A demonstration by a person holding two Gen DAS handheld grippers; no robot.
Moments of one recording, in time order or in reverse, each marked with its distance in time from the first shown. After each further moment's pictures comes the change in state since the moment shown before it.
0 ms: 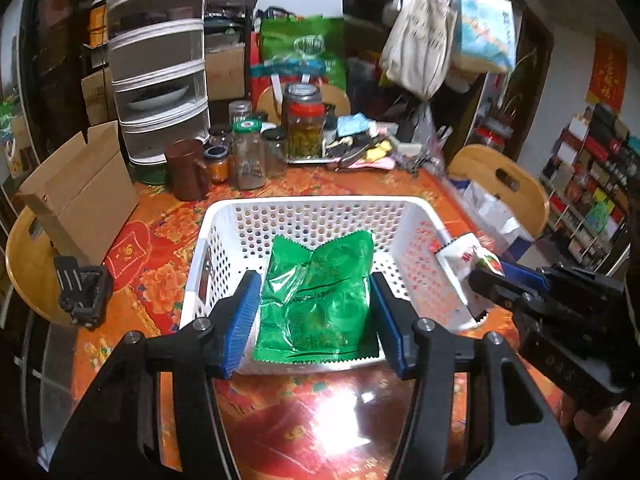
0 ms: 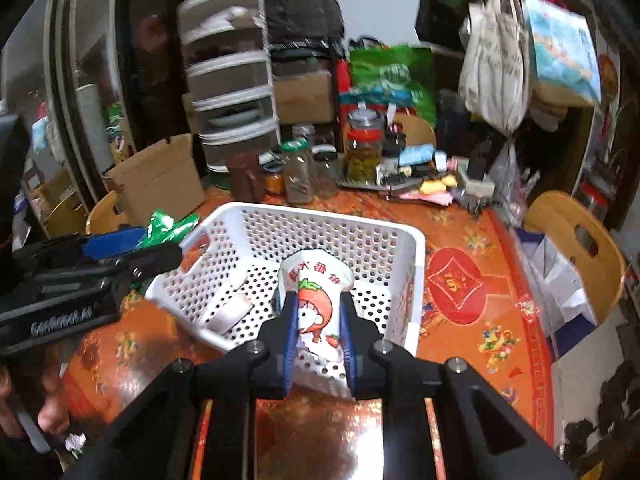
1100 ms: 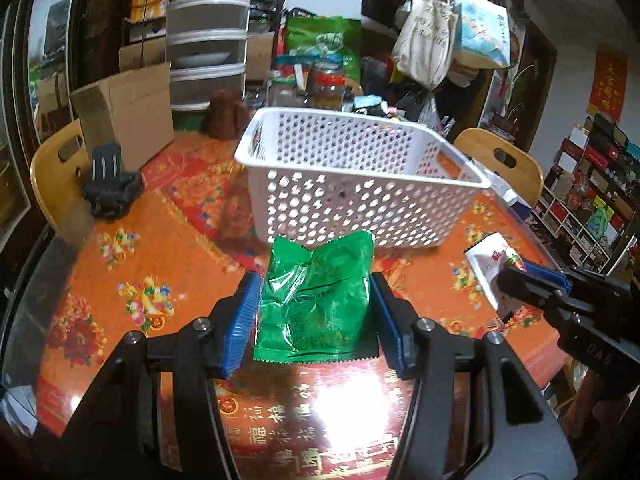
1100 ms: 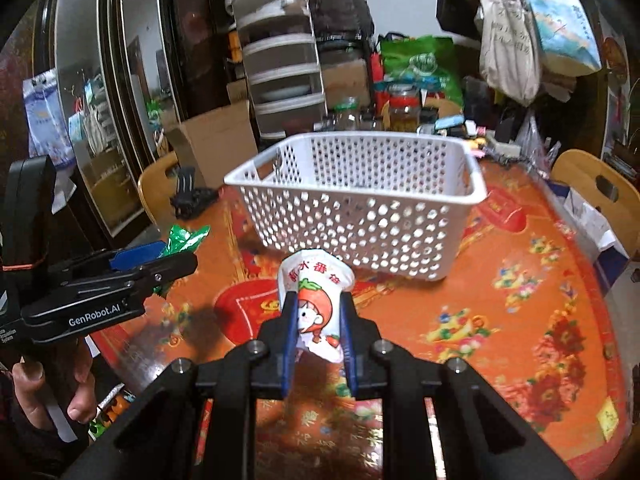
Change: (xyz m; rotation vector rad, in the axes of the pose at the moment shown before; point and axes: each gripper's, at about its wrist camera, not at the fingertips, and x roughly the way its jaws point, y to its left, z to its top) left arm -0.058 0.047 -0.207 -0.057 -0.089 -0.007; right arm -0.053 0.055 -0.161 -0.022 -0.070 0.113
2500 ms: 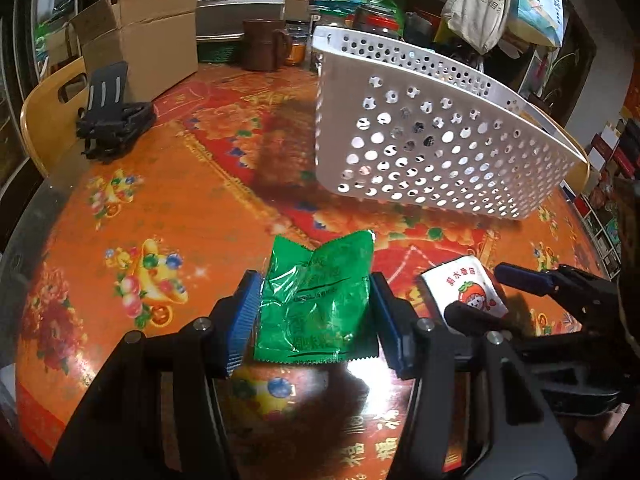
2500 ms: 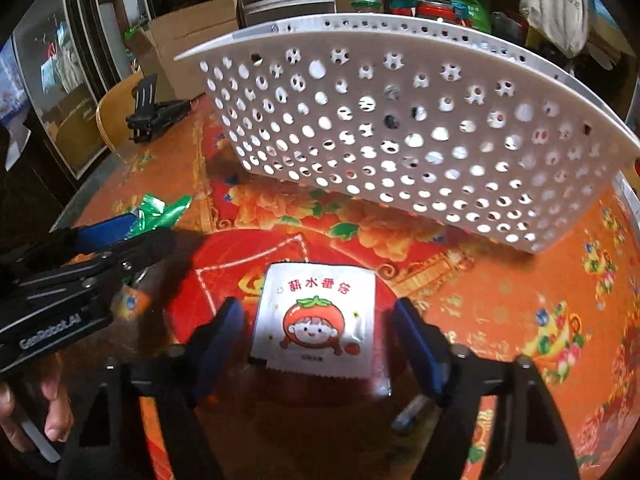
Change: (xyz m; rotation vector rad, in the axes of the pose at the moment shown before) left arm 0.111 0.076 -0.022 -0.093 0.184 0.070; right arm 0.163 0.032 -0.011 -0.034 0.320 -0.043
